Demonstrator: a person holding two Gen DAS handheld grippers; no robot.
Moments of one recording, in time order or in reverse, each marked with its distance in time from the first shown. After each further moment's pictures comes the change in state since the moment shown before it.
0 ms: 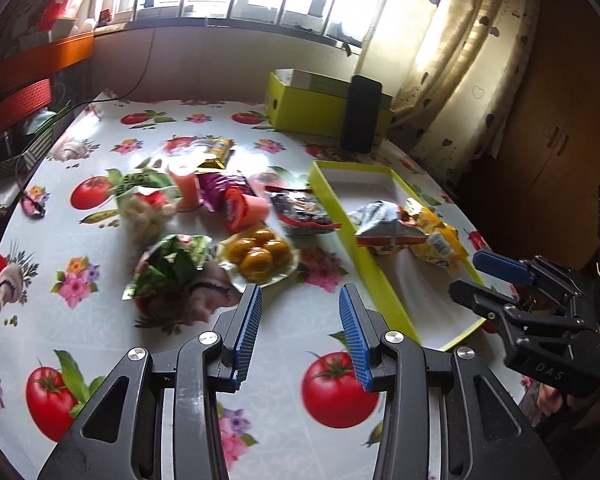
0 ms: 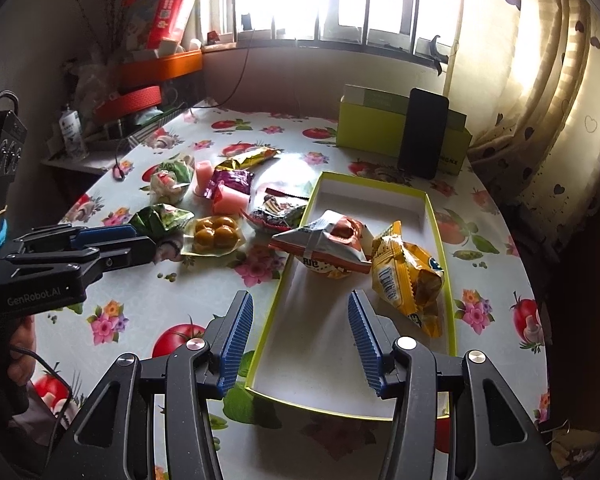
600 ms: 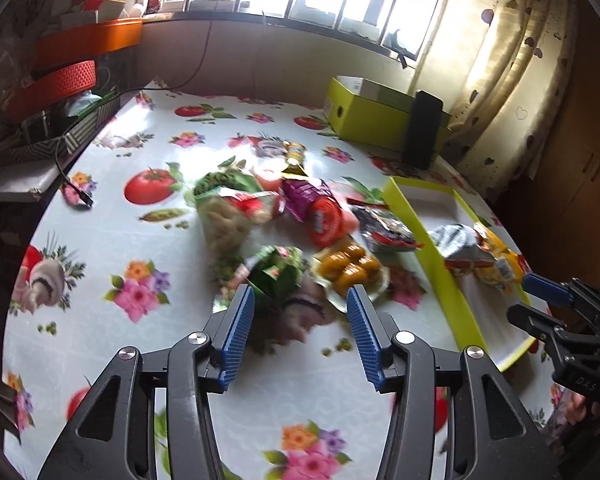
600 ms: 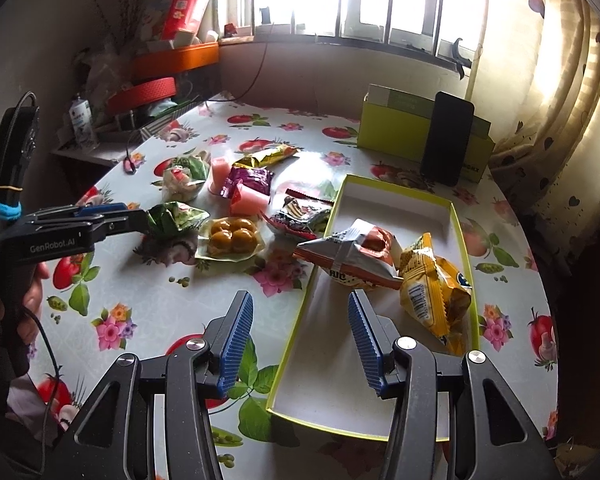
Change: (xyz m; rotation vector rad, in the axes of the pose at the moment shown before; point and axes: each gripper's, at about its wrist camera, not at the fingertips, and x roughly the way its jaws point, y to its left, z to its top) left arm 0.005 0.065 0.008 -0.066 -0.020 0.104; right arm 0.018 0.016 0.010 -0.038 0.015 0.032
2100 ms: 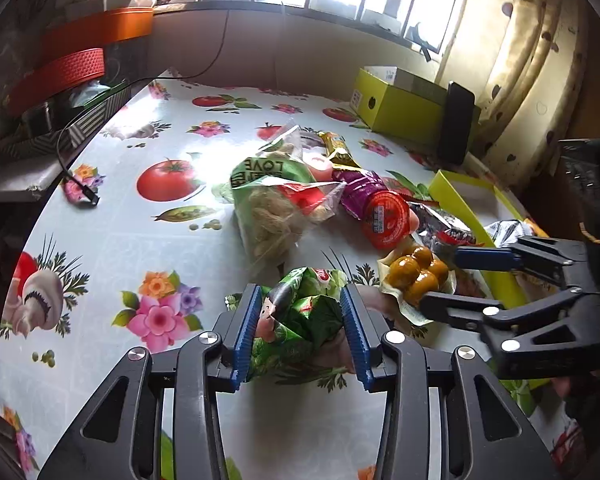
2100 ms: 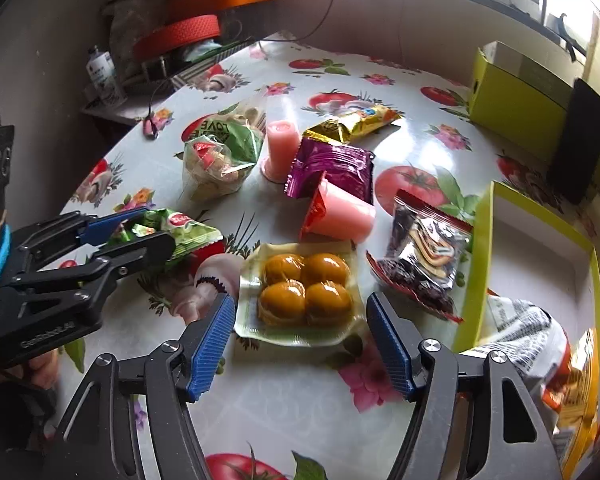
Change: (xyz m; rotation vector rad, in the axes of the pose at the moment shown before) left arm 0.038 0.038 -0.004 -0.002 0.002 0.037; right arm 0.136 0.051 0.061 -0.109 0.210 0.219
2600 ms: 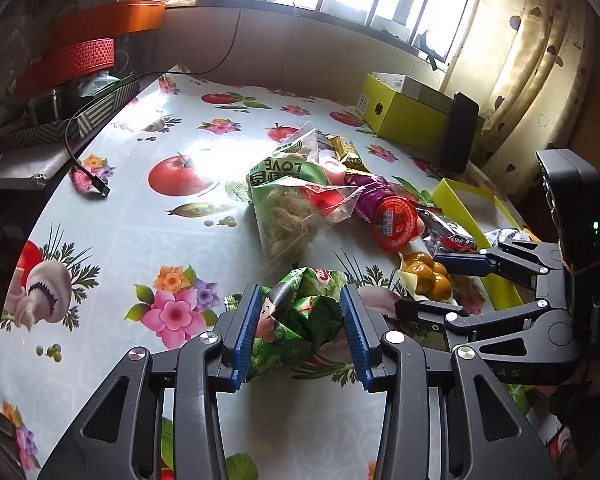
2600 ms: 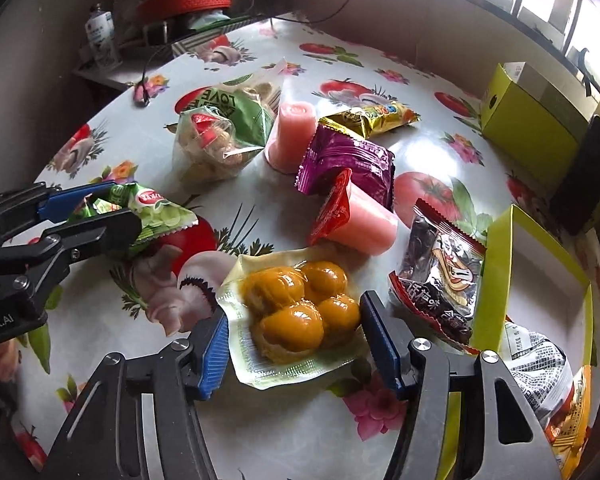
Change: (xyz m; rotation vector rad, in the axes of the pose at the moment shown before) left arm -0.004 0.011 -0.001 -0.033 -0.004 -0.016; right arm 0.020 0.015 0.003 -0.086 0.044 -0.110
